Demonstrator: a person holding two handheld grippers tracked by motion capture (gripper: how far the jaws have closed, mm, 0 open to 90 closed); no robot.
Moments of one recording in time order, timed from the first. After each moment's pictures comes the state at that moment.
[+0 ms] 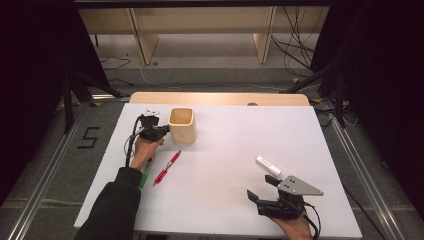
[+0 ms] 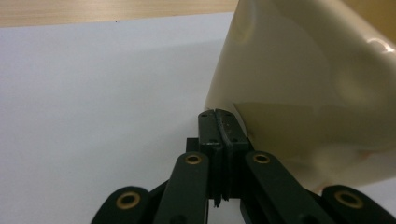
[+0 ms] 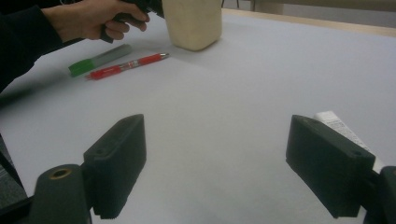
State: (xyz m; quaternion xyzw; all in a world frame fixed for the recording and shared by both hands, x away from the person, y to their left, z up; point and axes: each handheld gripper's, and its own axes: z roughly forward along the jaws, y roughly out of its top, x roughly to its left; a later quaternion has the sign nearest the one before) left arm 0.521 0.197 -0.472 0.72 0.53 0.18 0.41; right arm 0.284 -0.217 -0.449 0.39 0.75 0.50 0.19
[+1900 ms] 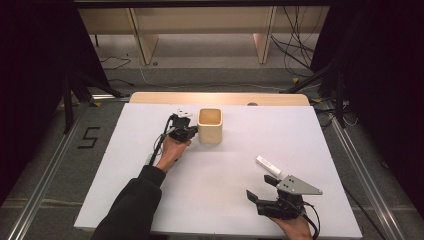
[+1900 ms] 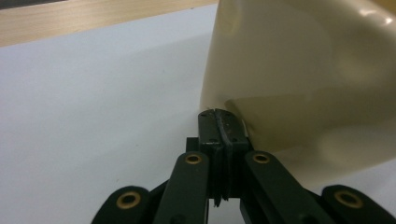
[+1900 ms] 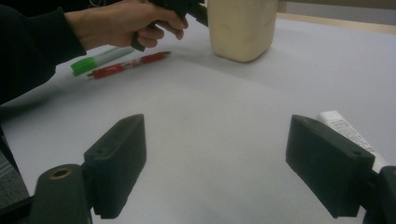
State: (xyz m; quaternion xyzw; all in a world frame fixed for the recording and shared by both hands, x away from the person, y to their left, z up) left arm 0.523 0.102 -0.473 0.76 0.48 0.17 0.40; right arm 0.285 -0.216 -0.450 0.39 0.76 0.50 0.18
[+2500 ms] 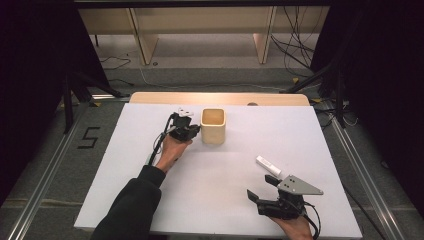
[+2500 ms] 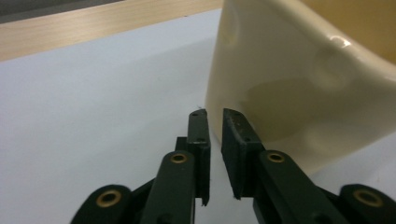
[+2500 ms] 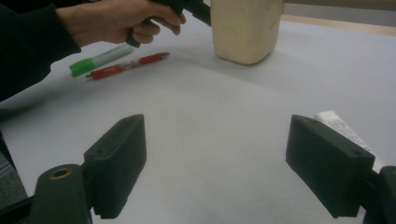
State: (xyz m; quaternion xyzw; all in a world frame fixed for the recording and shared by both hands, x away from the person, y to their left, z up) left arm 0.515 0.106 -0.456 0.77 0.47 0.18 0.40; right arm 0.285 -0.218 -0.449 0.39 0.75 0.50 0.18
